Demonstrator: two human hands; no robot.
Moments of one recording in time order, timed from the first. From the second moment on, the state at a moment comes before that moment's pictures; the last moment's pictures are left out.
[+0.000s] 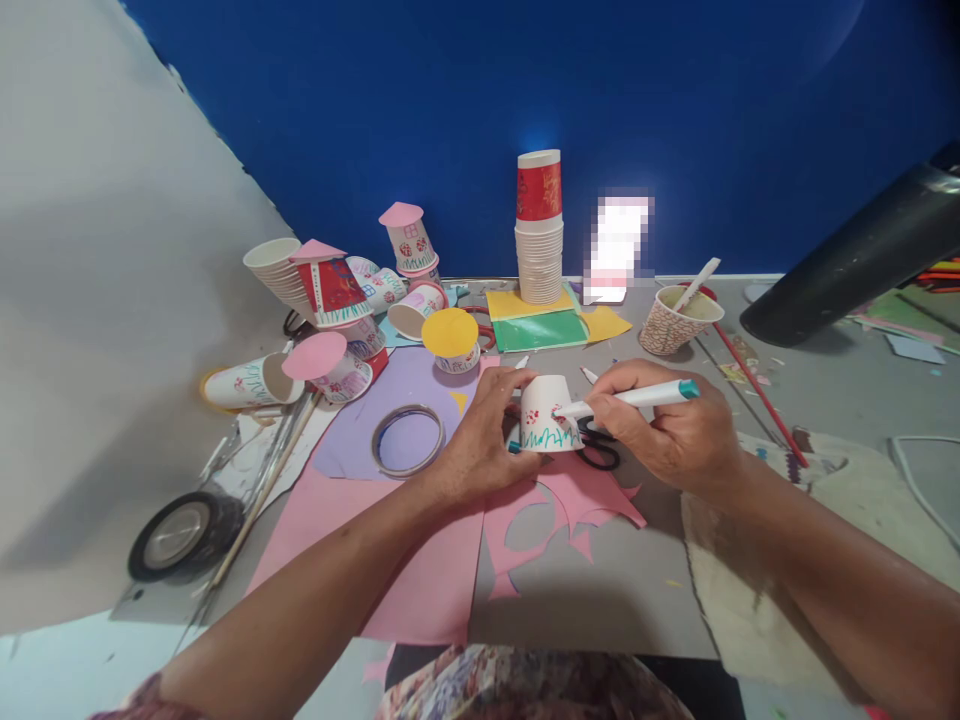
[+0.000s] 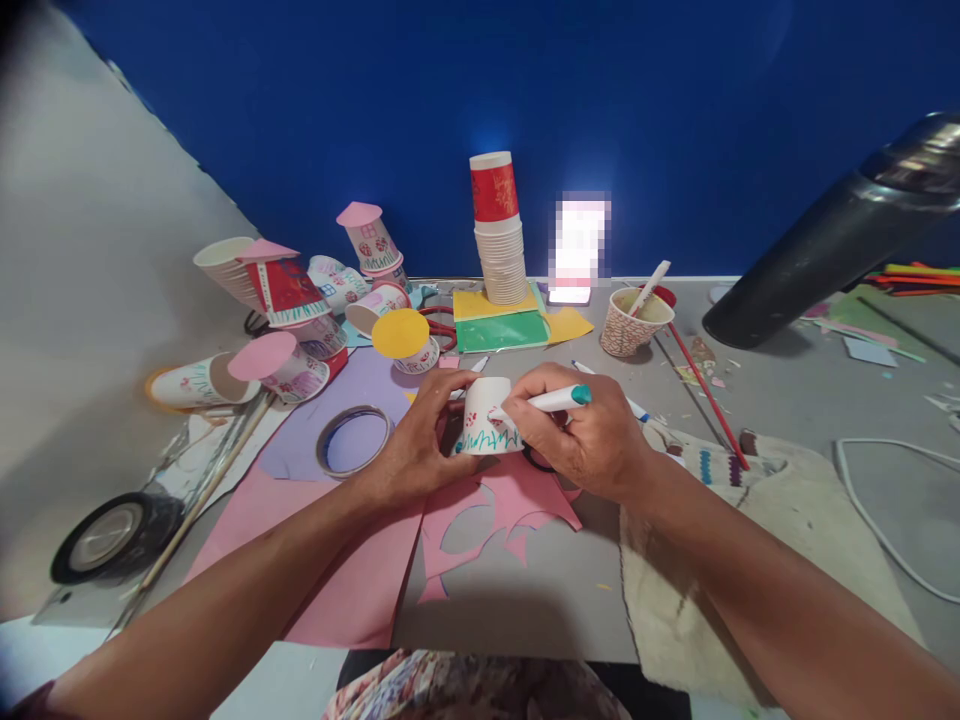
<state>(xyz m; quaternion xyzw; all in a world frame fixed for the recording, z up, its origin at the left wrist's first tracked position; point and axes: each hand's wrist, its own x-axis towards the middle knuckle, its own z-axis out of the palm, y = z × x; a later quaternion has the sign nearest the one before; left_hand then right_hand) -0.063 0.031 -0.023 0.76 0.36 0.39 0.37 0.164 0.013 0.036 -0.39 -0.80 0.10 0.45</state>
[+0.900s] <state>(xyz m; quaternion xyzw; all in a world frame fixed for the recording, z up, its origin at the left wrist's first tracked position) -0.062 0.030 -0.021 0.76 0.37 0.38 0.38 0.165 0.013 0.034 -0.41 -0.78 0.09 0.46</state>
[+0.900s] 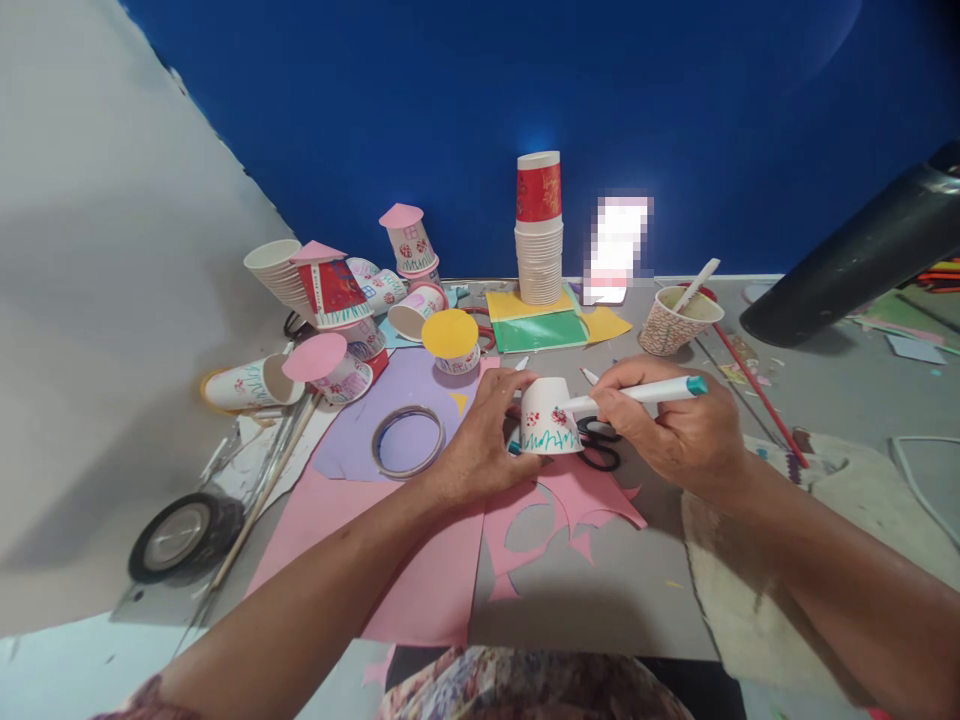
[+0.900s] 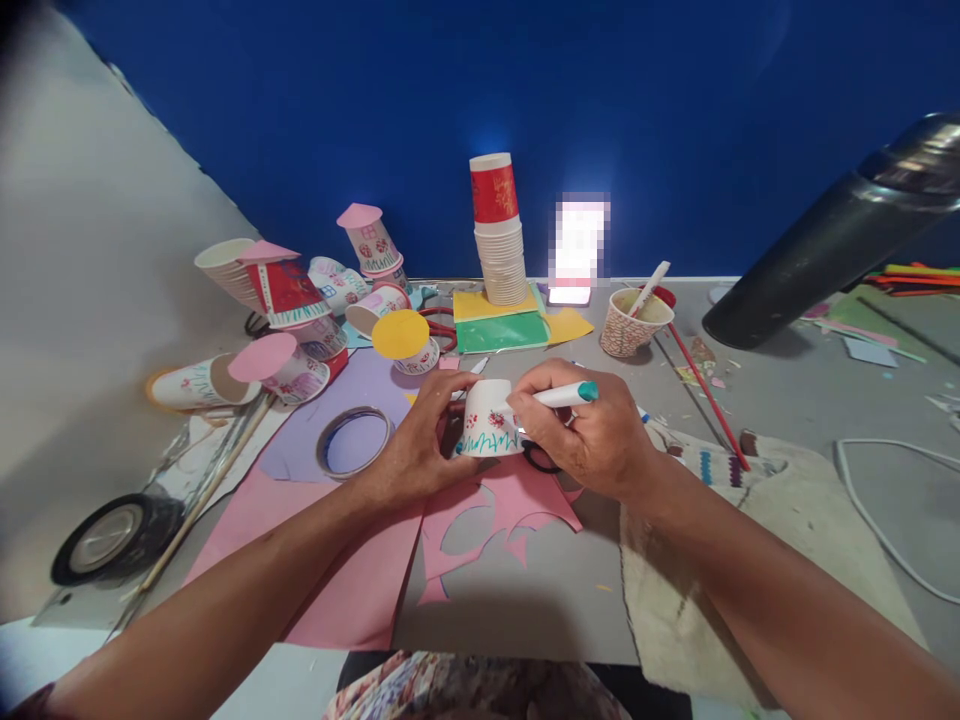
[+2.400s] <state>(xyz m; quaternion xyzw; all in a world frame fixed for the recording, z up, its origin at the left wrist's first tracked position) -0.062 0.029 -0.018 0.76 0.38 0.38 0.38 0.167 0.015 0.035 -0.43 -0.77 0.10 0.46</state>
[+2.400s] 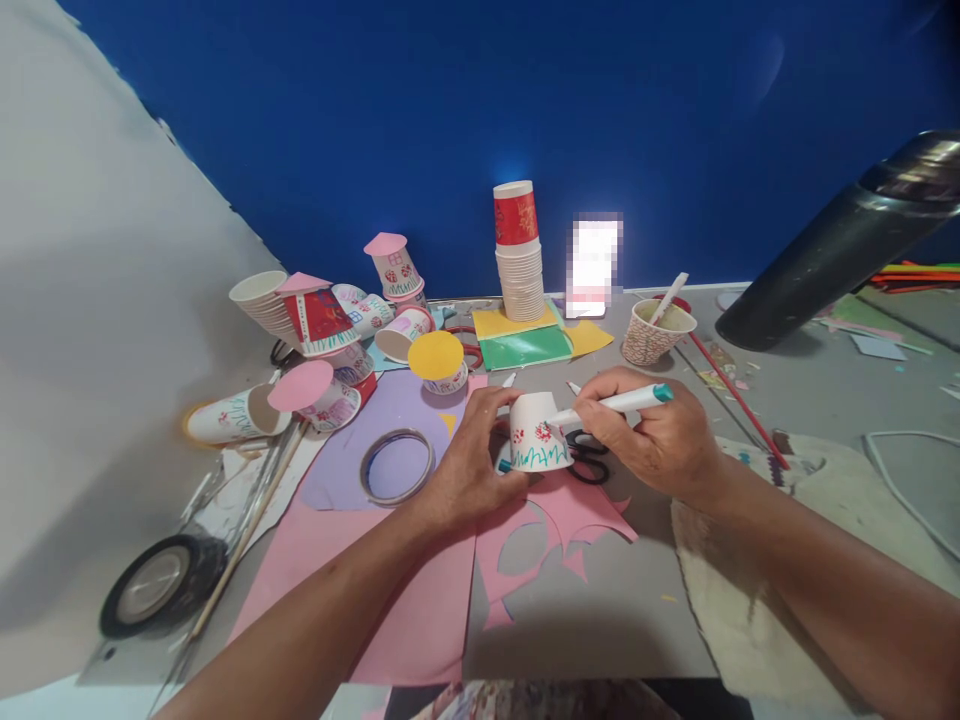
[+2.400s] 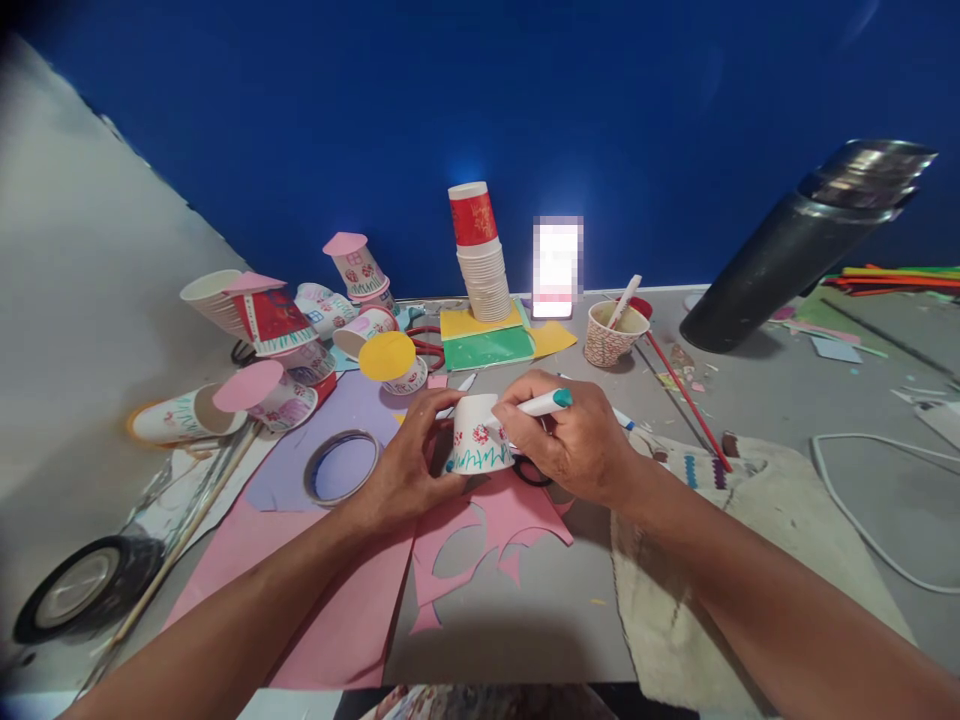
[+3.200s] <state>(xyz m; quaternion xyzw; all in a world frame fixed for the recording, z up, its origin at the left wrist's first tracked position) -0.060 0.027 -0.015 0.74 0.39 0.38 0.39 0.166 0.013 0.041 -0.41 -0.78 0.12 0.45</state>
